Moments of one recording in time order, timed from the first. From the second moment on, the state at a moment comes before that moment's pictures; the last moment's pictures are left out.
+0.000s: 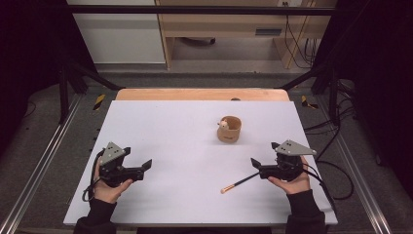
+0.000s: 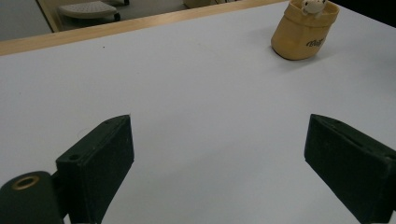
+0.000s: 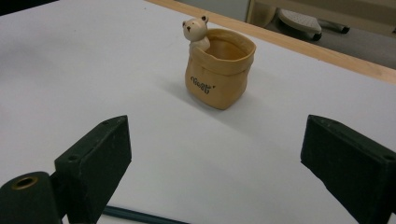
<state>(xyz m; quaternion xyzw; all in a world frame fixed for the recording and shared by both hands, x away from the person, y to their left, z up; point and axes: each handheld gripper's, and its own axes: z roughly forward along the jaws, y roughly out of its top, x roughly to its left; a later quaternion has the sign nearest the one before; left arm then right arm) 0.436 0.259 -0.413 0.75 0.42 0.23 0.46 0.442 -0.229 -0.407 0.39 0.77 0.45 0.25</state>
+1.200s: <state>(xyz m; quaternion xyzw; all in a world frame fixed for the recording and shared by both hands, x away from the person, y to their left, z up) 0.435 0.254 -0.415 0.76 0.42 0.23 0.45 0.441 -0.208 -0.443 0.34 0.84 0.38 0.18</state>
